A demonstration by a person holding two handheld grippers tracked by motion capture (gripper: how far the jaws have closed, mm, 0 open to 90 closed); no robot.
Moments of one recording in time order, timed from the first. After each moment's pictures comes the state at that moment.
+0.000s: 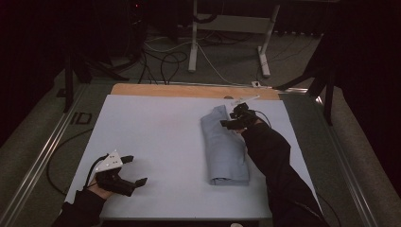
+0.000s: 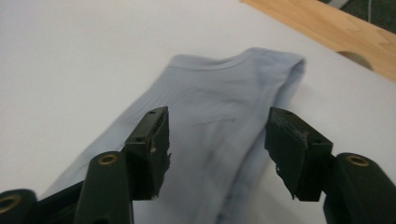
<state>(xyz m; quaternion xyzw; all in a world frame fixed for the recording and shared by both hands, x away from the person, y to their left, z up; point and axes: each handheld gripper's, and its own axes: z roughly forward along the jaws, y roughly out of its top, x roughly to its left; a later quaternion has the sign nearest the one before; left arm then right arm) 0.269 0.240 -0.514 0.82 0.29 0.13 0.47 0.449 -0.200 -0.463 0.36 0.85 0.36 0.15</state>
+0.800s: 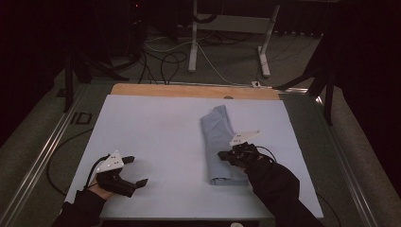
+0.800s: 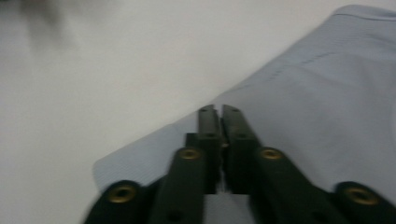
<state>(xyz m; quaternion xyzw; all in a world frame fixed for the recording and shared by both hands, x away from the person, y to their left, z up) 0.269 0.238 -0.515 0.82 0.29 0.12 0.47 0.330 -0.187 -0.476 0.24 0.88 0.39 0.09</state>
